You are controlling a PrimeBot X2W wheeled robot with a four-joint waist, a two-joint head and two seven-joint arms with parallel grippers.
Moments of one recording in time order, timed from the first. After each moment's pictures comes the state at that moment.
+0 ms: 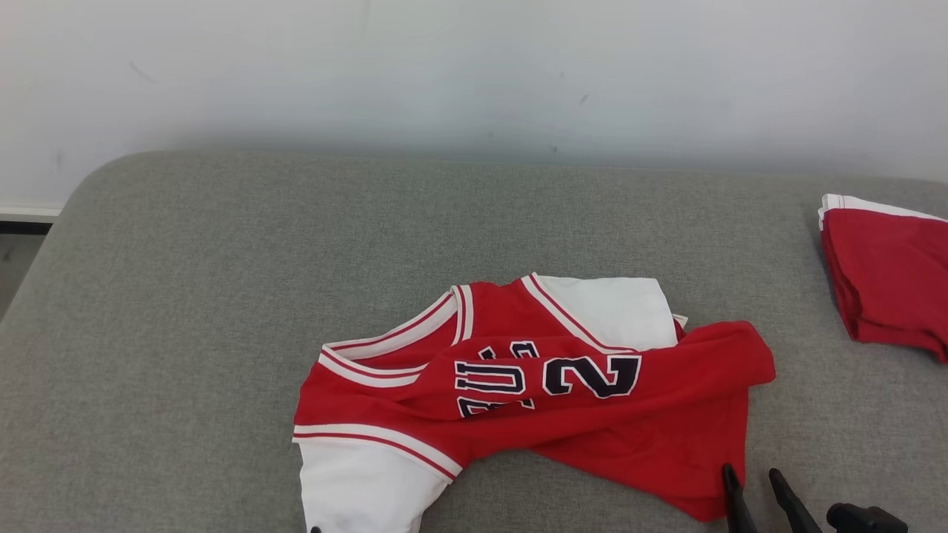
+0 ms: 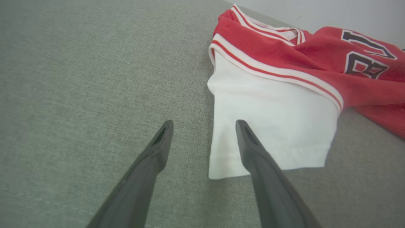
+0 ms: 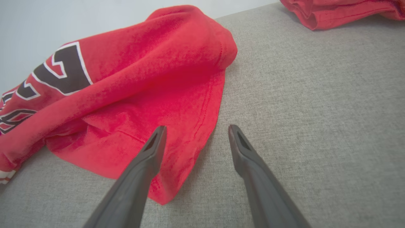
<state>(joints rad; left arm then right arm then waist) 0.10 0.05 -0.08 0.40 -0.34 -0.10 -0.26 0.04 -0.18 0.07 0.40 0.45 0.13 -0.23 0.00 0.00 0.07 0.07</state>
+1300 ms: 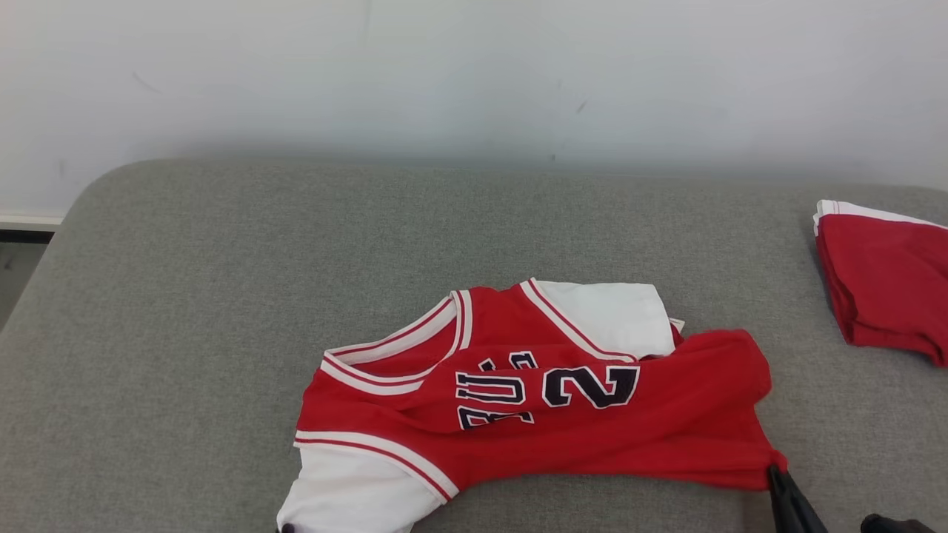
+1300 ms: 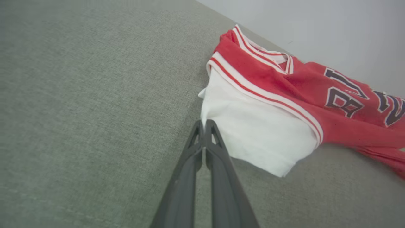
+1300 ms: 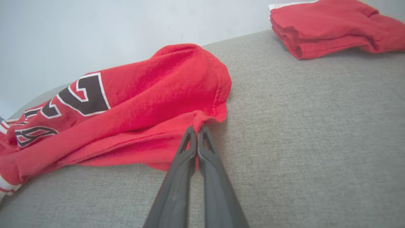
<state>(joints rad) 0.10 0.05 -0.10 0.38 -0.50 -0.13 -0.26 0.09 -0.22 0.07 0.31 0.47 0.13 -0.25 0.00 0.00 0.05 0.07</state>
